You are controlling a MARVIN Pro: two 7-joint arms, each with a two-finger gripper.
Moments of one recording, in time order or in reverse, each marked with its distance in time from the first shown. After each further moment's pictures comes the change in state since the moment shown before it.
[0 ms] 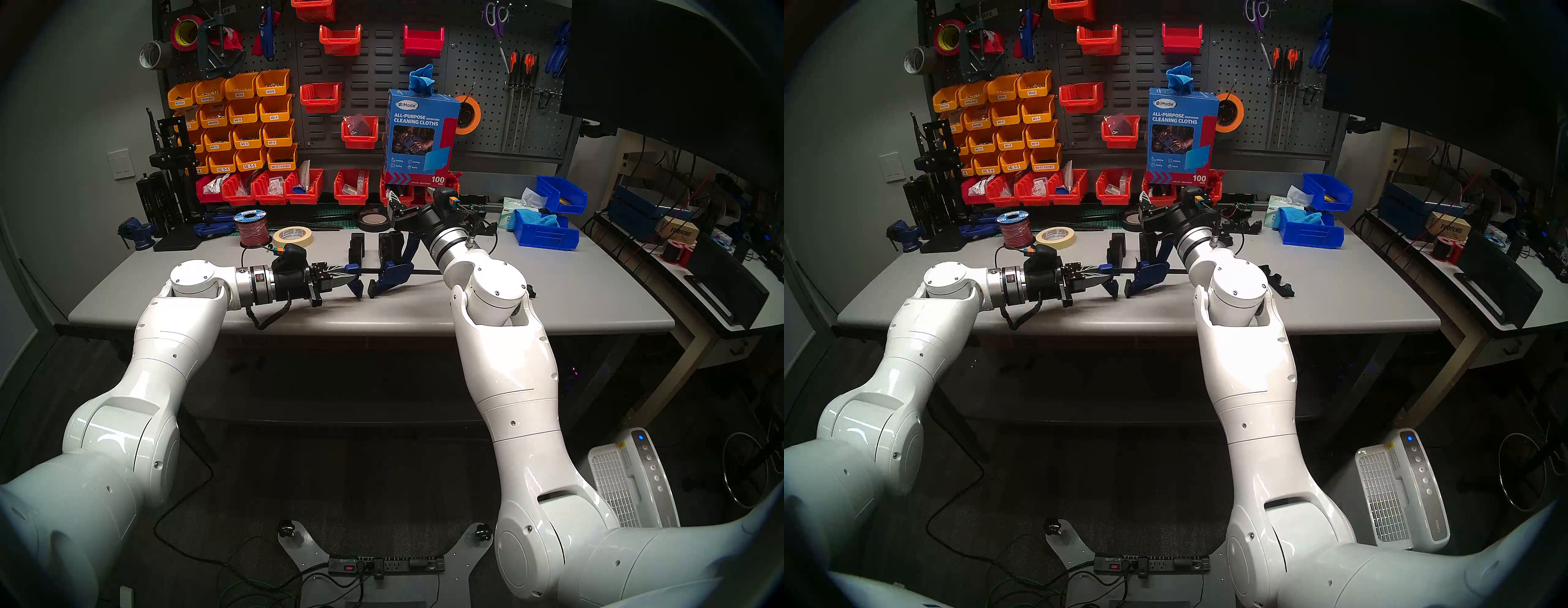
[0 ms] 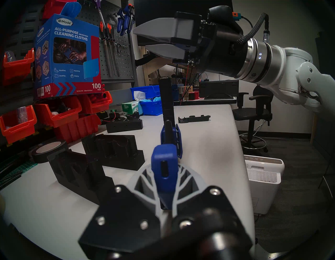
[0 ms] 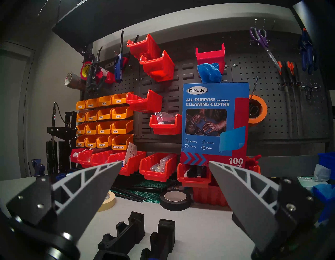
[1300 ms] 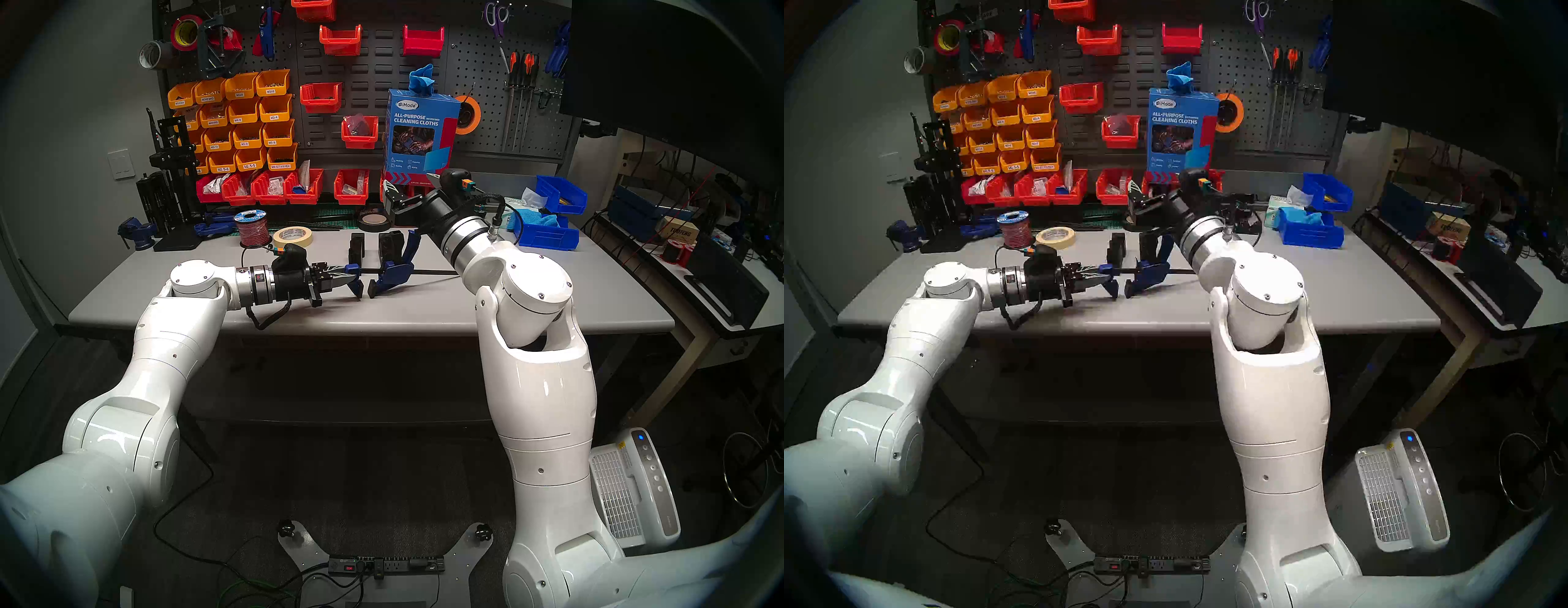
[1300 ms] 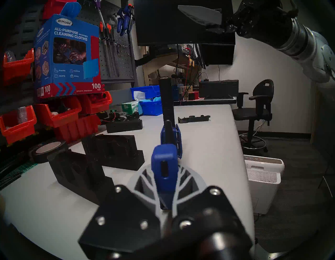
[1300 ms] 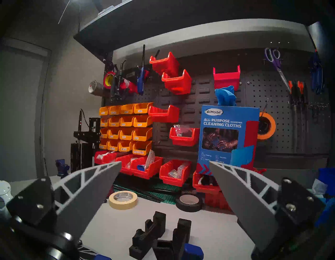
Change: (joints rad) left arm 0.000 0.000 0.000 0.000 0.000 0.000 -0.001; right arm -0.170 0.037 -0.058 -0.404 0.011 0.241 0.044
